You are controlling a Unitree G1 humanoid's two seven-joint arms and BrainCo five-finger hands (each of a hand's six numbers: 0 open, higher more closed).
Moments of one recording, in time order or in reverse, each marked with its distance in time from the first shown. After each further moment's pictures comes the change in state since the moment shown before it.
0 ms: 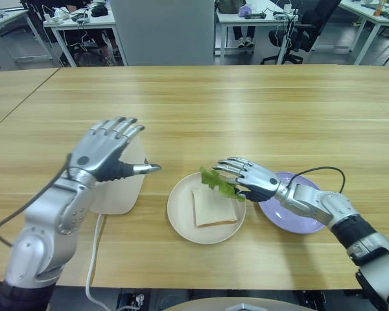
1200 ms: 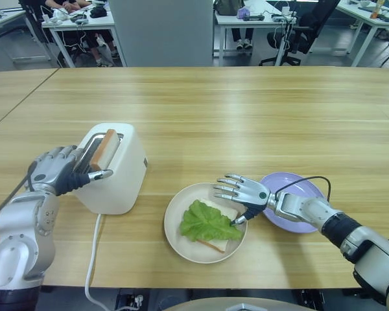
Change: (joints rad) left arm -0.012 0.004 -0.014 0.368 0.135 0.126 -0.029; right arm -0.012 -0.092 0.222 -0.029 -0.196 0.244 -0.144
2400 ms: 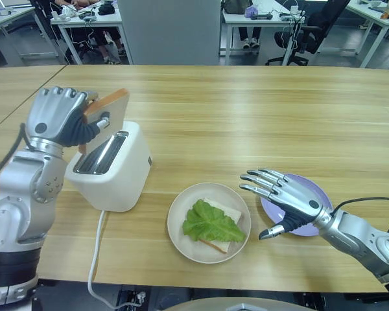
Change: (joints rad) left arm -0.206 0.071 0.050 -0.089 -0.265 -0.253 0.326; right arm 0.598 -0.166 -0.564 -0.673 0.469 -0.113 0.392
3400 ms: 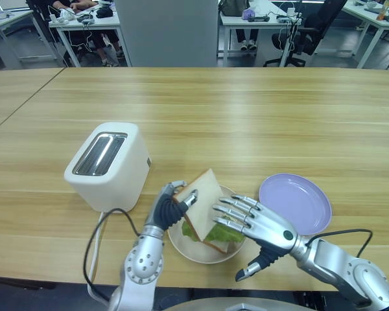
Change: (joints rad) left arm 0.493 -0.726 -0.607 -0.318 -0.181 0.447 0.058; right arm 0.152 0.222 0.069 -0.200 -0.310 -0.004 0.062
